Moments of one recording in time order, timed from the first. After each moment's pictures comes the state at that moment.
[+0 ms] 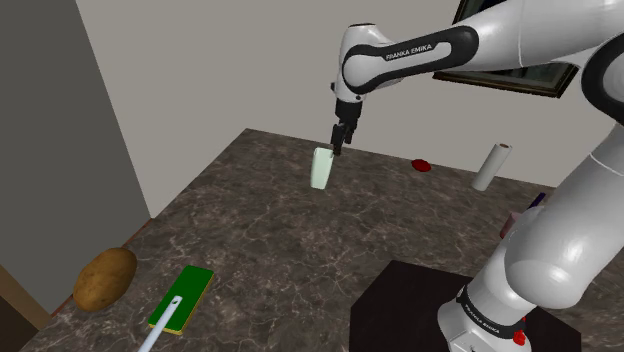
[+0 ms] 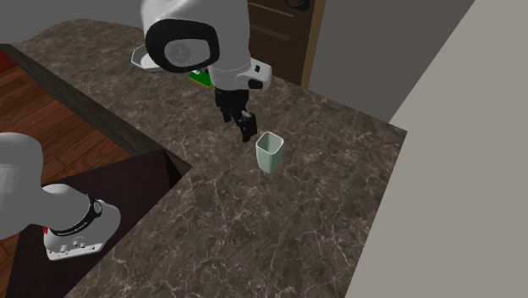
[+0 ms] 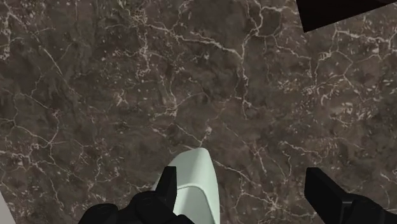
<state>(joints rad) 0.02 -0.05 -0.06 -2.04 -0.05 1.95 -0.30</state>
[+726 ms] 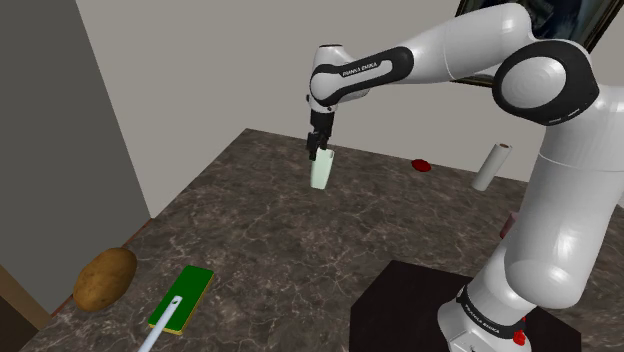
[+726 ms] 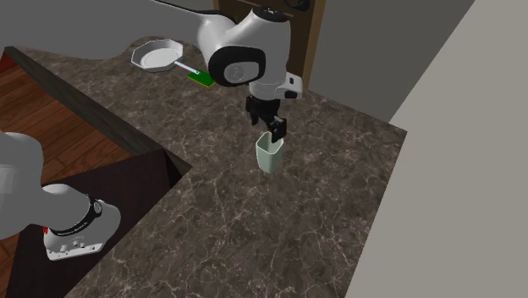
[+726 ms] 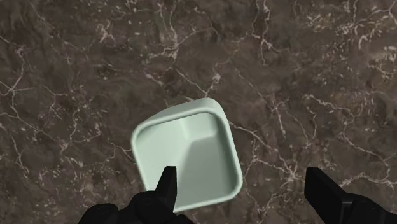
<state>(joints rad) 0.02 0.26 -0.05 -1.80 0.00 2.02 -0.35</state>
